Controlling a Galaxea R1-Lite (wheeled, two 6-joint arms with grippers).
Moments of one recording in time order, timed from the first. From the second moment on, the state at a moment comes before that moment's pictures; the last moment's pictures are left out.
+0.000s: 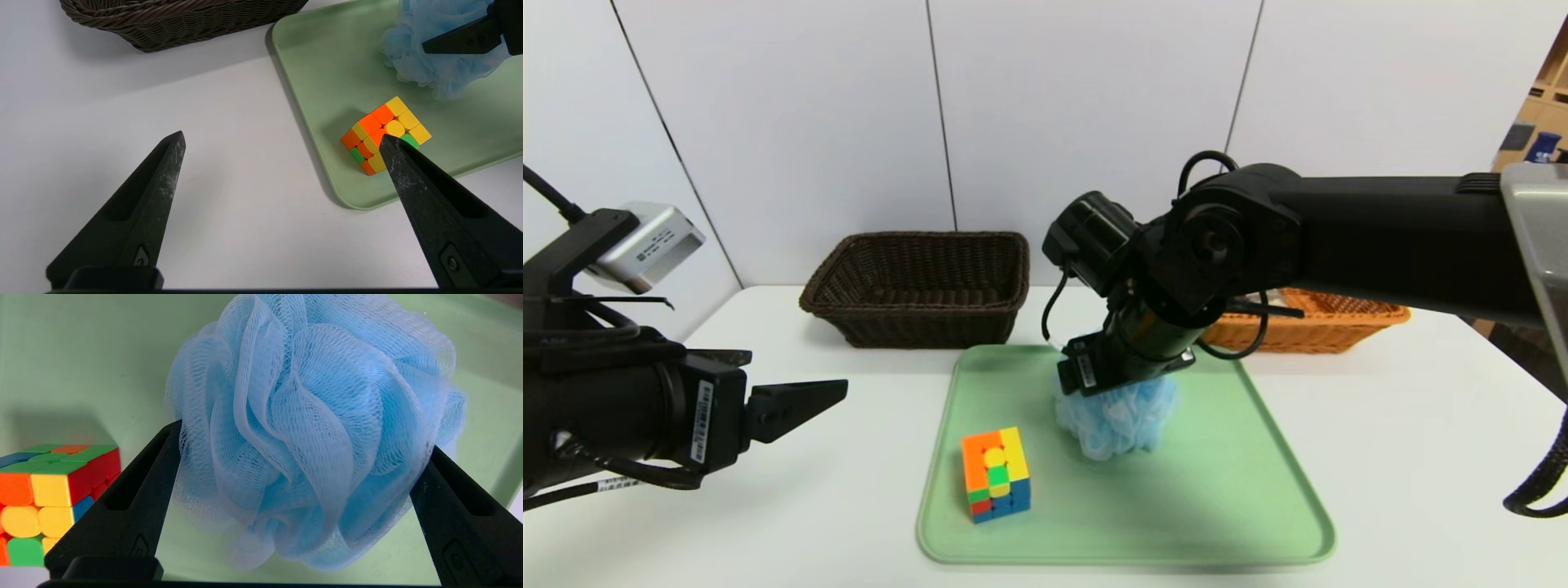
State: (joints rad) left arm -0.48 1.15 -0.87 0.19 0.10 -0.12; right arm 0.75 2.15 -1.95 0.88 -0.28 0.36
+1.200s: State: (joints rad) left arm -0.48 1.16 -0.87 0.19 0.09 -0.12; right arm 0.74 2.25 -1.95 0.83 -0.26 0.38
